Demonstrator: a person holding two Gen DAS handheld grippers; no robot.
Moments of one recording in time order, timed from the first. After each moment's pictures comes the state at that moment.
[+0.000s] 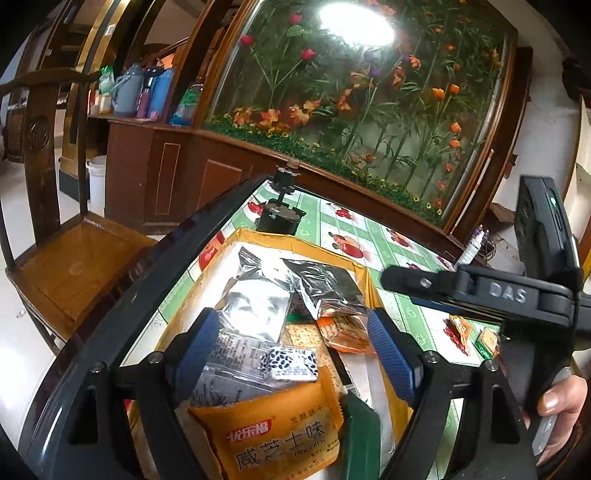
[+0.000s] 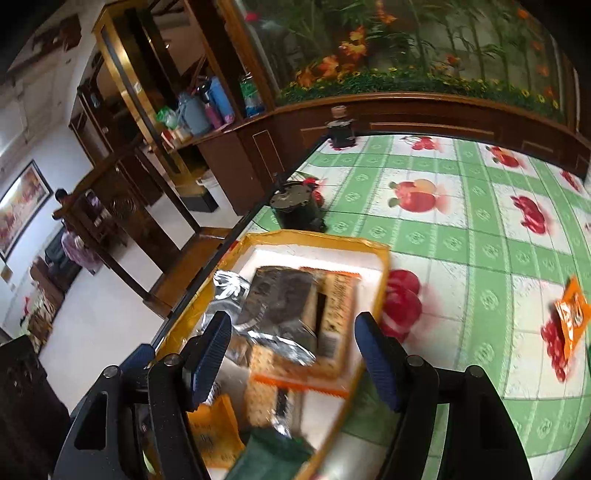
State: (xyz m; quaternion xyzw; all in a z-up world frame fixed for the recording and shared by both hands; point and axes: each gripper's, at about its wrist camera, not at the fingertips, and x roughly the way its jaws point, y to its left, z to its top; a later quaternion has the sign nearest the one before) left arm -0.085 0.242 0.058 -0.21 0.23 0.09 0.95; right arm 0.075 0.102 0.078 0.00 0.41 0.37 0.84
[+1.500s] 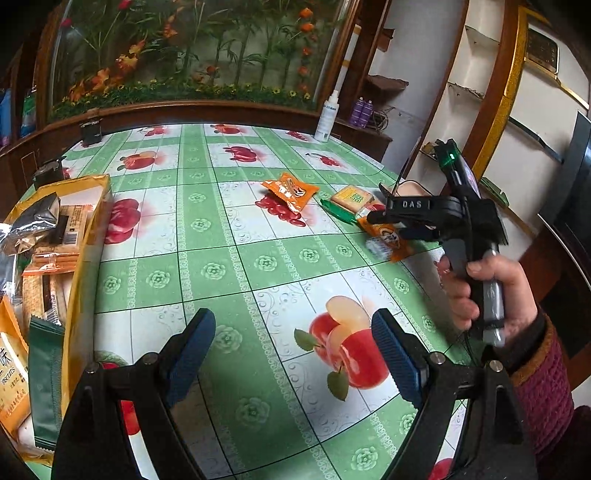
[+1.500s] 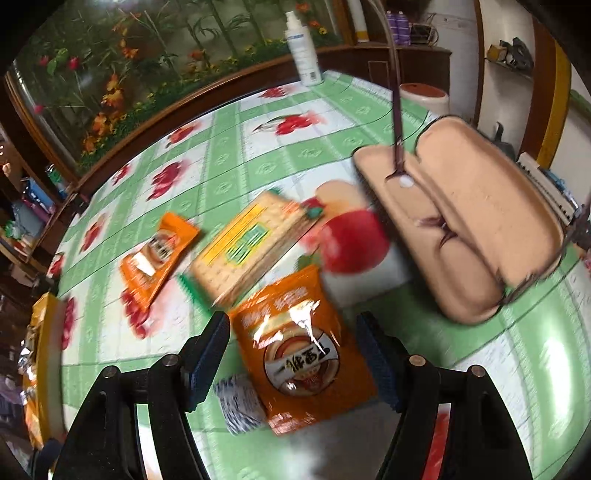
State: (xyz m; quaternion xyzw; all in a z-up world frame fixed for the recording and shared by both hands) left arm -0.042 0.018 0.038 -0.08 0.36 -0.15 0.92; right arm 0.134 -0.232 0.016 0.12 0.47 0.06 0.88
